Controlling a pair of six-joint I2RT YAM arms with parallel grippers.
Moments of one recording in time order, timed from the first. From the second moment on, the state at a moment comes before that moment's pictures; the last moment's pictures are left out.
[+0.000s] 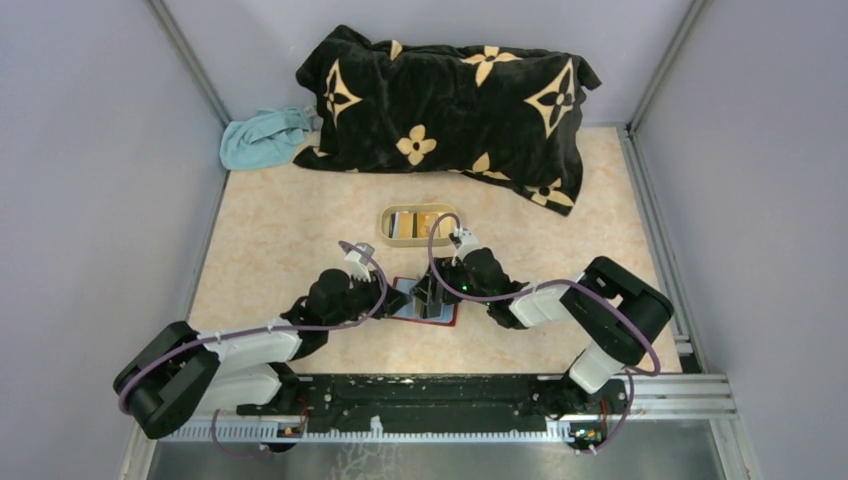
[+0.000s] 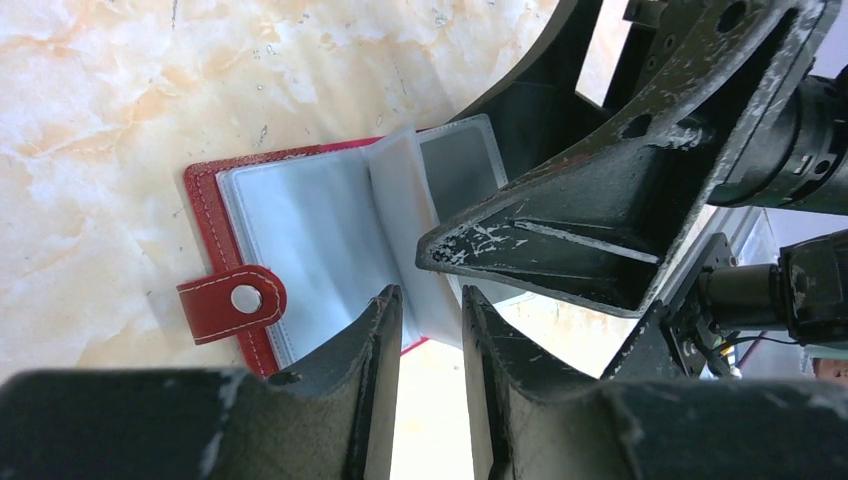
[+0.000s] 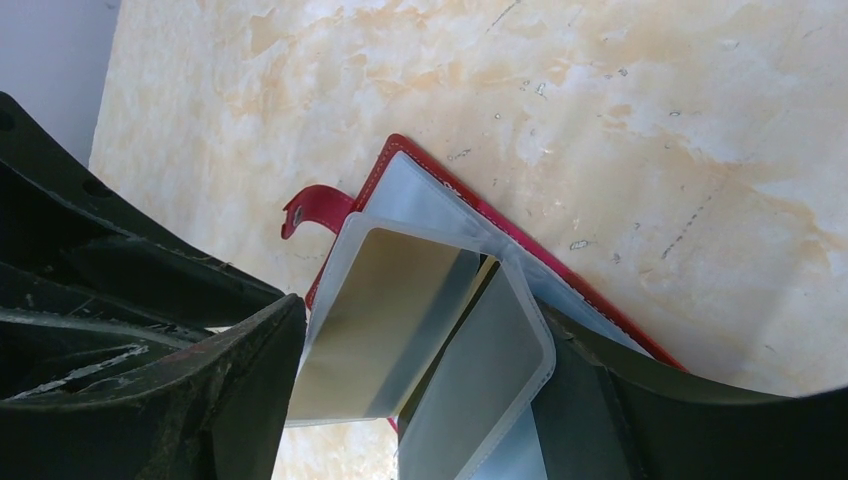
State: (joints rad) left arm -0.76 1.17 0.21 0.60 0.13 -0.68; right arm 0.82 1.59 0.48 0.65 -0.14 0.69
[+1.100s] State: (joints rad) left arm -0.76 1.34 0.24 0.62 0.25 -0.66; right arm 0.79 1.50 0.45 0.58 -0.12 0.69
